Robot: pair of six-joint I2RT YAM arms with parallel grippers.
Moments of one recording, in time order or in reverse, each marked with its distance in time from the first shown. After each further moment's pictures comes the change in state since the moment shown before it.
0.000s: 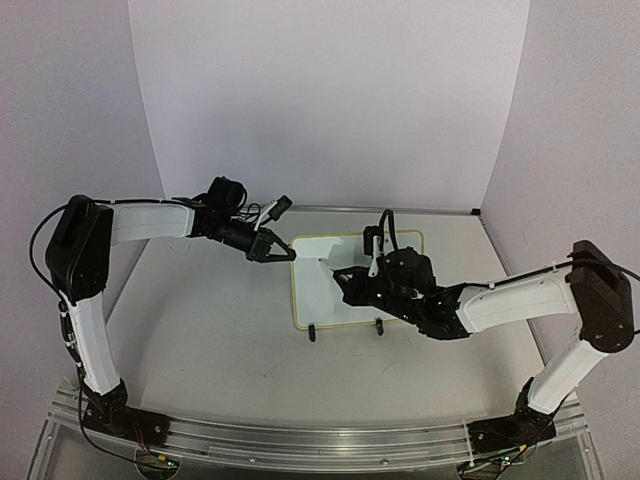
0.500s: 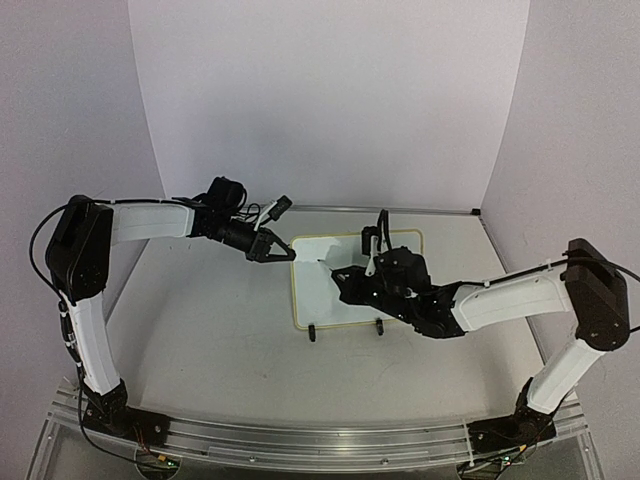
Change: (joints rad) left arm 0.000 -0.001 0.000 -0.004 -0.003 0.003; right arm -0.003 0.029 0.030 -0.023 0.029 0.042
